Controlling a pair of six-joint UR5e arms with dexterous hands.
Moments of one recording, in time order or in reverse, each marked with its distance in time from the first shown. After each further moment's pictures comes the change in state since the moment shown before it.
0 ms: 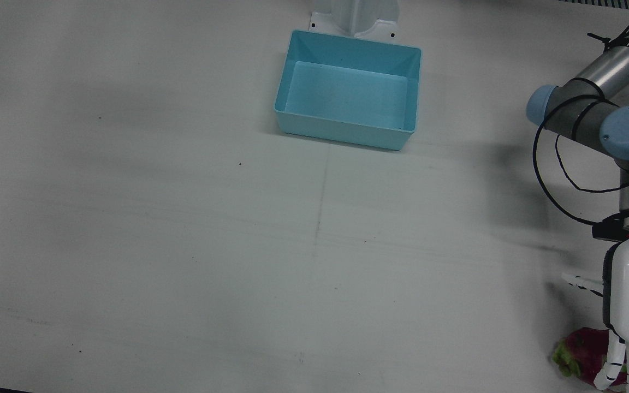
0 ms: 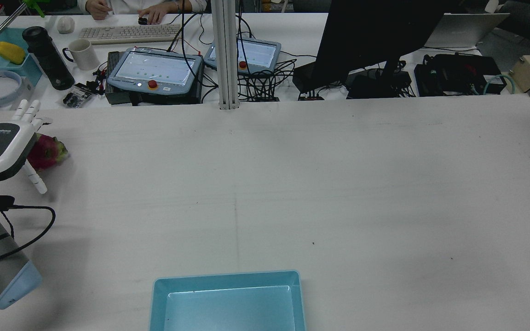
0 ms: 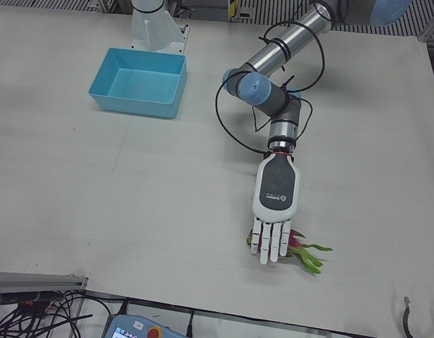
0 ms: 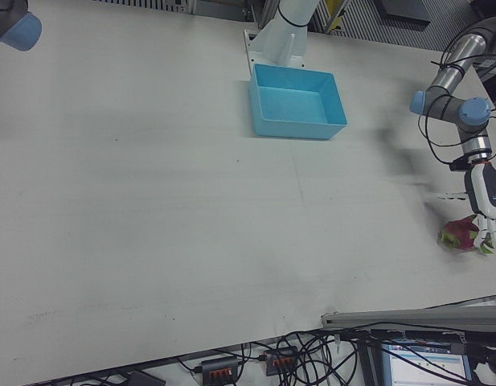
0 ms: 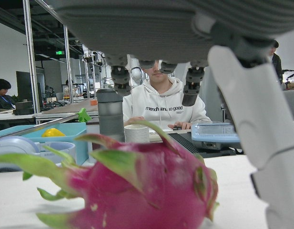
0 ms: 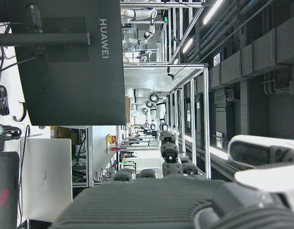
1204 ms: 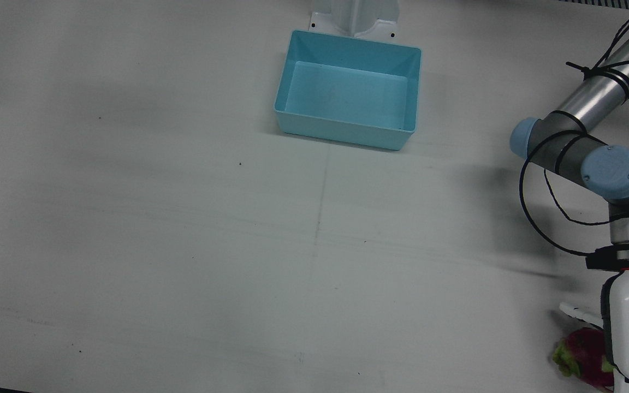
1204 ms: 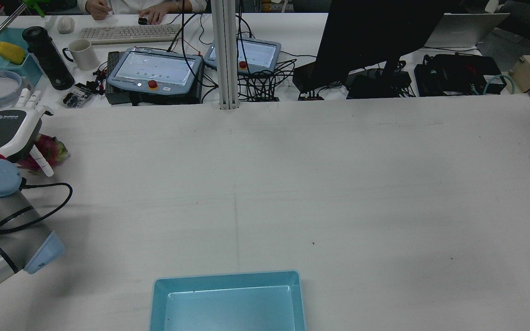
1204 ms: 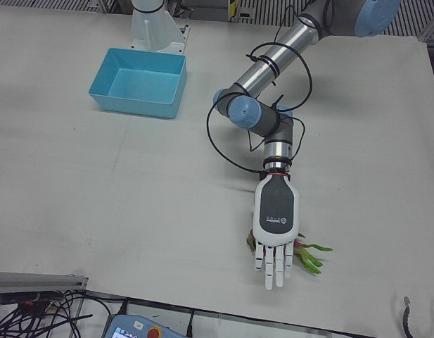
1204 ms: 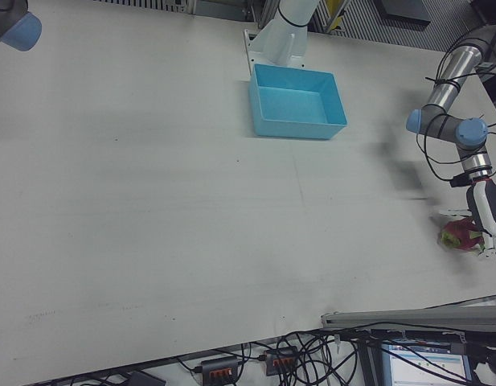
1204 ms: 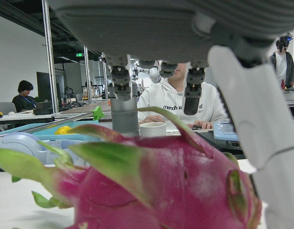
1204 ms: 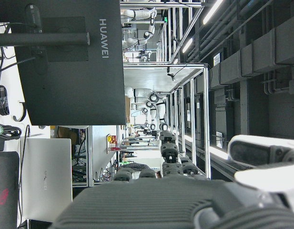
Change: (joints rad) left arm -0.045 -0.144 0.218 -0.013 -0.023 -0.036; right arm 0.000 0.000 0.000 0.000 0.000 0.001
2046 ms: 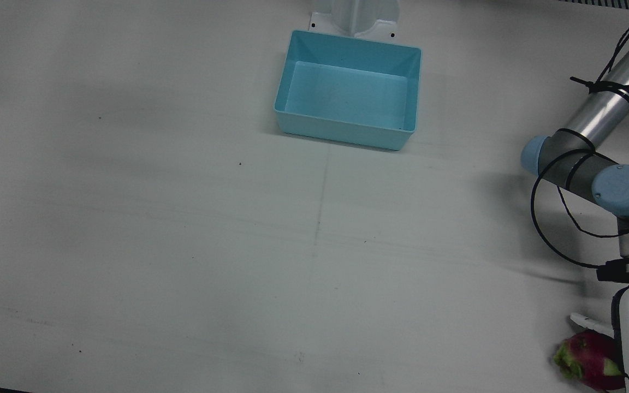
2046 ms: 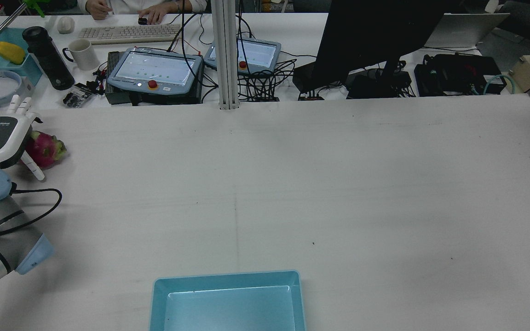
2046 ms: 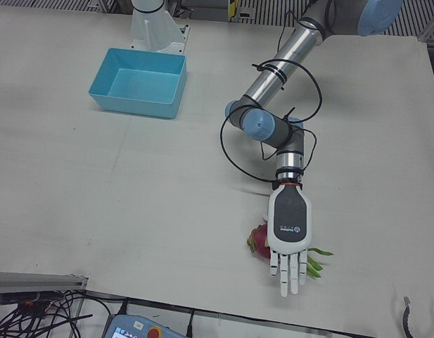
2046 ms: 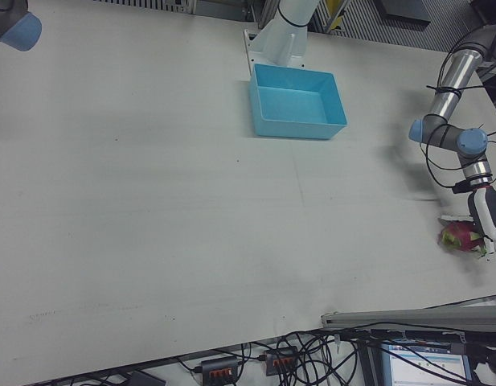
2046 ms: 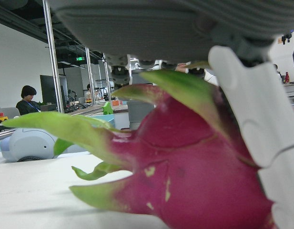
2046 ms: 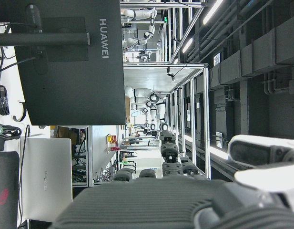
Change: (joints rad) left arm -0.014 0.007 0.127 -0.133 0.003 0.046; right arm 0.000 0.000 0.000 0.000 0.000 -0.001
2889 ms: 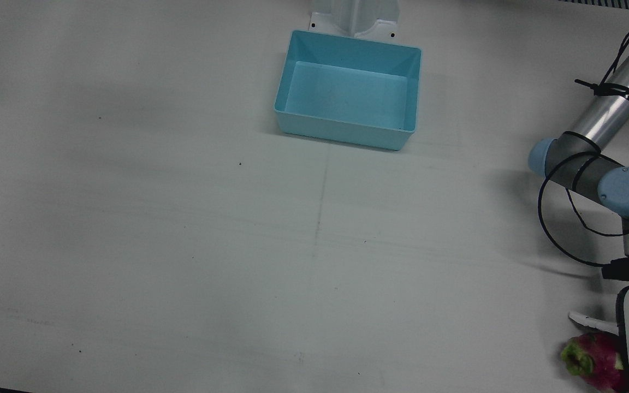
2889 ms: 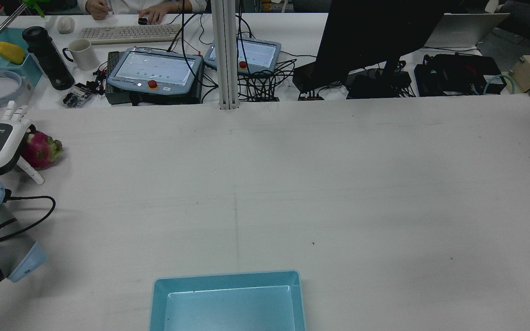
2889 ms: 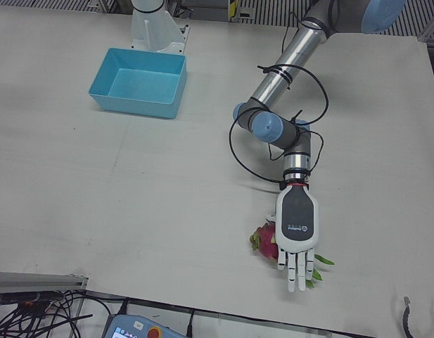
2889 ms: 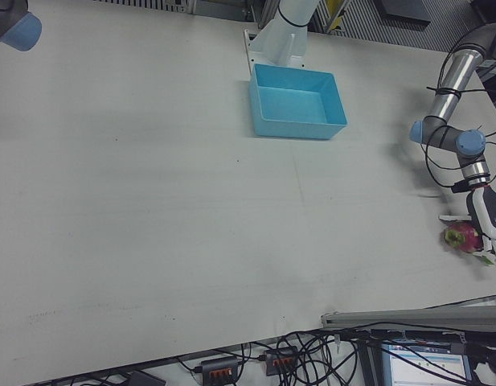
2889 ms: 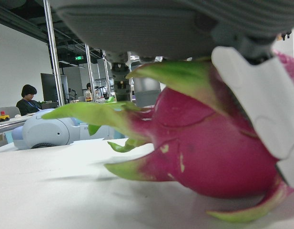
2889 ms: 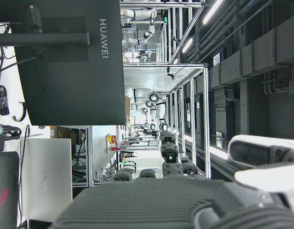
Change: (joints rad) left arm 0.007 0.037 0.026 -0.063 0.000 0.016; right arm 0.000 0.000 0.000 0.000 0.000 0.001
